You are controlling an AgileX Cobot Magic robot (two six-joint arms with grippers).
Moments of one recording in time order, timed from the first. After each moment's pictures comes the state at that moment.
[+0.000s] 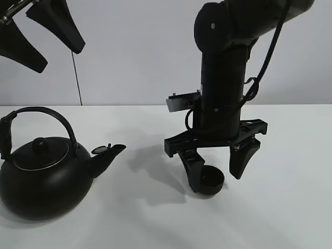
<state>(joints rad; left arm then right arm) -0.23 1.58 -1.28 -0.58 0.97 0.28 0.52 2.10 -1.43 -0.01 1.02 0.12</state>
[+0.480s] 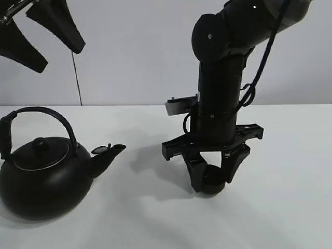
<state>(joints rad) -0.23 1.58 -1.28 -0.58 0.97 0.28 0.52 2.12 -1.43 -0.02 0.97 0.15</state>
